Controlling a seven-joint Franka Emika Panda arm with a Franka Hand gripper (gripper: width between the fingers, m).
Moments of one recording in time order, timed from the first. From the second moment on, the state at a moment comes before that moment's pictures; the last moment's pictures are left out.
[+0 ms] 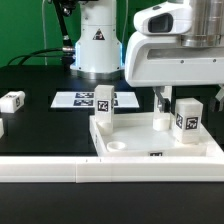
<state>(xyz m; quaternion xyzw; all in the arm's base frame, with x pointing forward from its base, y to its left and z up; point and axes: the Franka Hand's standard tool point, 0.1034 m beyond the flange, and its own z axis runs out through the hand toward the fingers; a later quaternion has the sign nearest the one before) 0.605 0.117 0.082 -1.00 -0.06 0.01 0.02</state>
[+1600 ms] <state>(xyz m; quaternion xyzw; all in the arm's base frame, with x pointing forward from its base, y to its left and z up) 0.603 0.115 0.078 -1.00 0.07 0.01 0.02</state>
